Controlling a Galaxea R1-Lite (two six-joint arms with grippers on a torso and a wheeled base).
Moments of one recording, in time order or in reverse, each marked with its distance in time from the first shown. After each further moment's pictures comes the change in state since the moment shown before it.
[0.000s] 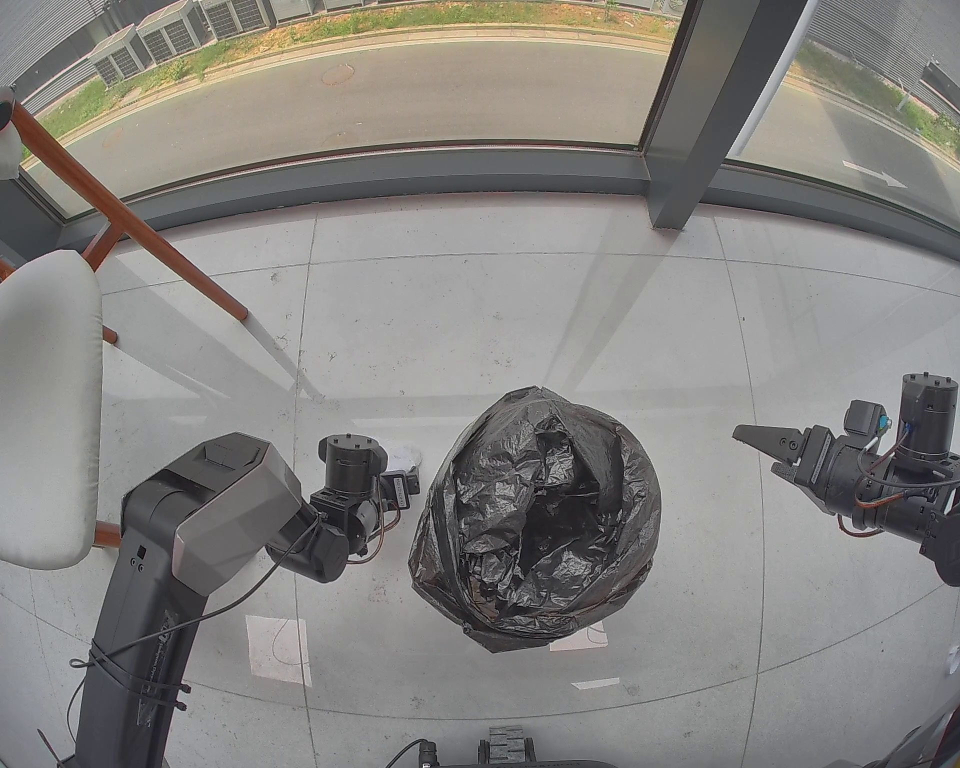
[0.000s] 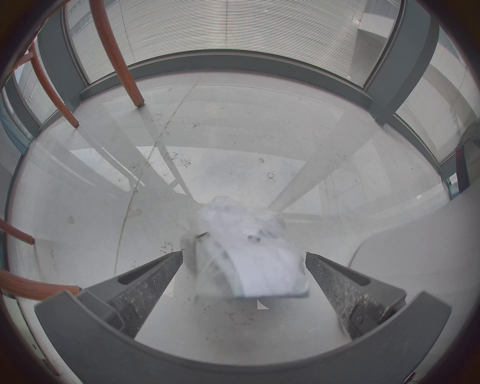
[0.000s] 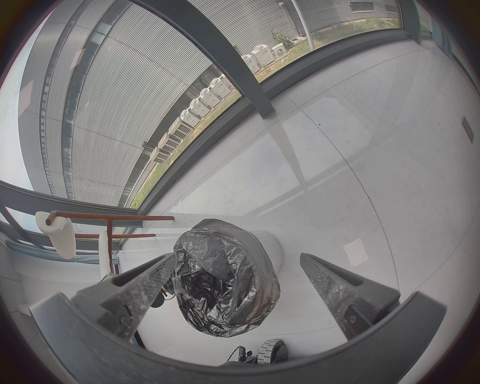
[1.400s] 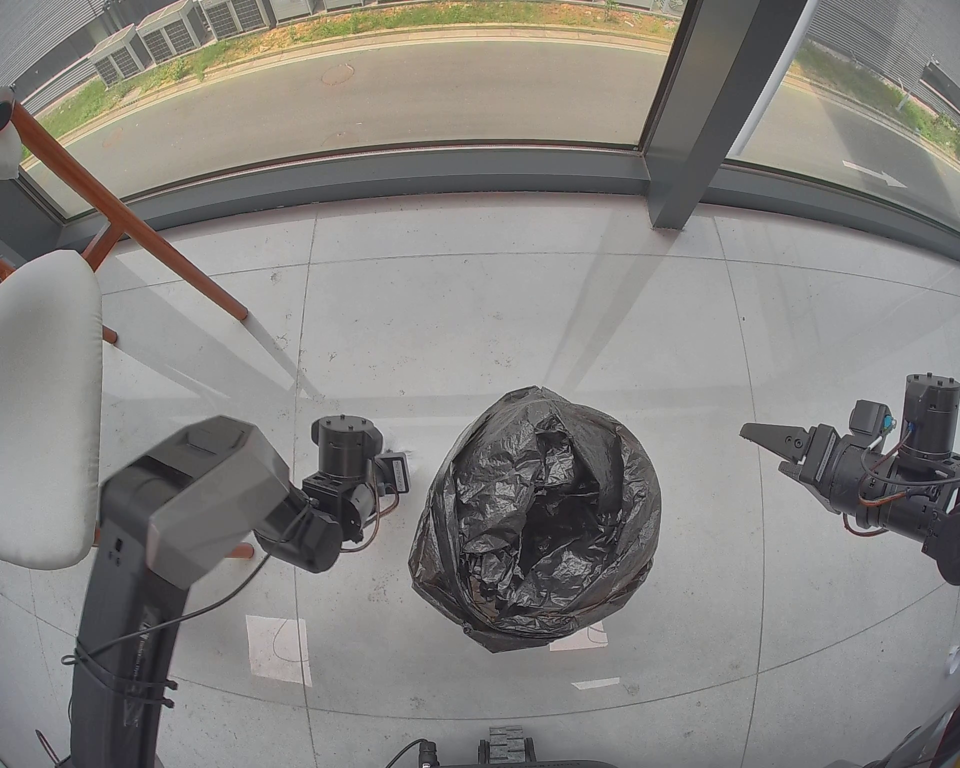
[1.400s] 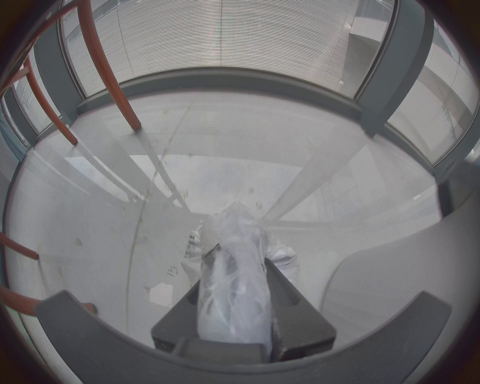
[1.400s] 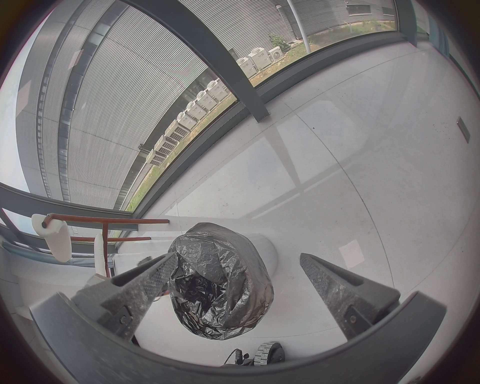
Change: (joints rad) left arm -0.014 -0.164 0.149 -0.058 -0.012 0.034; right arm -0.026 -0.002 0.007 -0.001 -0.016 -0.003
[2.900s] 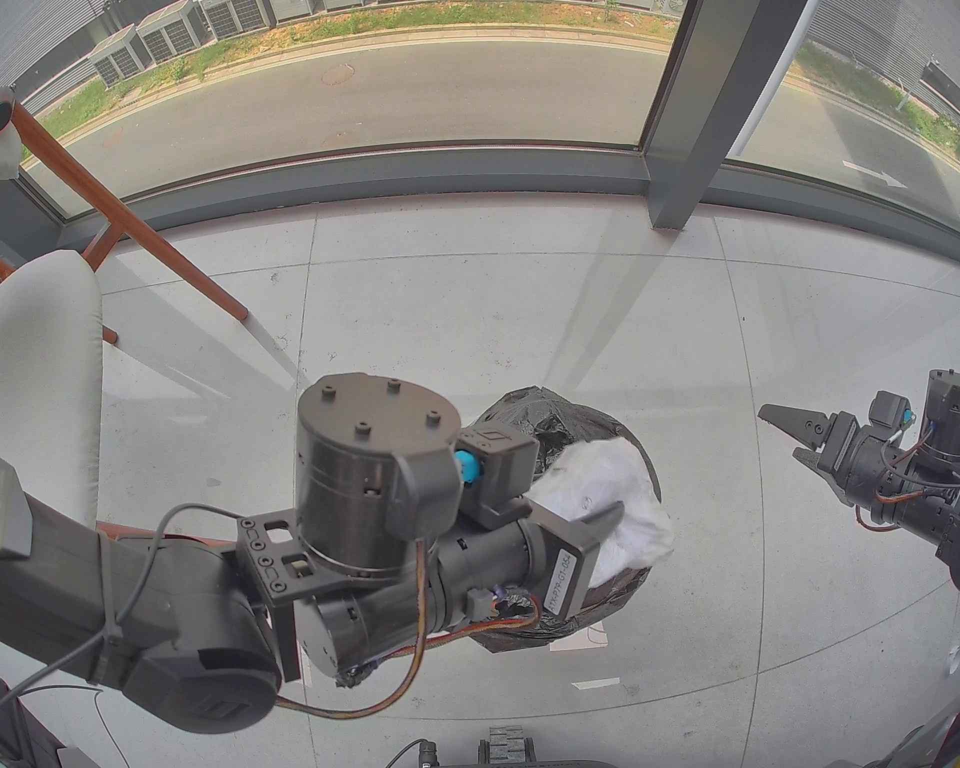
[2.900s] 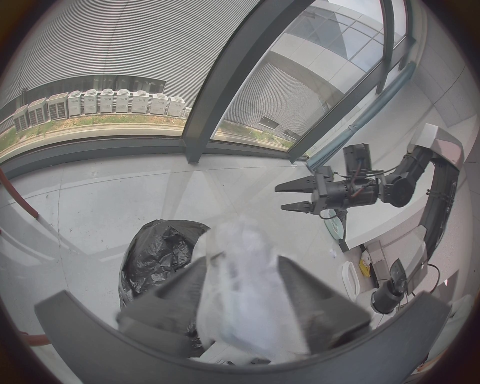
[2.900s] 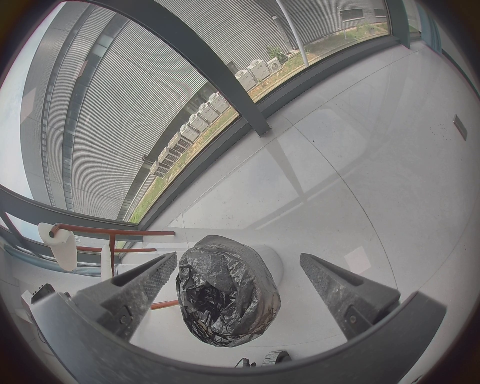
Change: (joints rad) left arm -0.599 -0.746 0.437 0.223 -0.175 0.131; right arm -0.004 -0.072 0.024 -0.043 -0.019 0.041
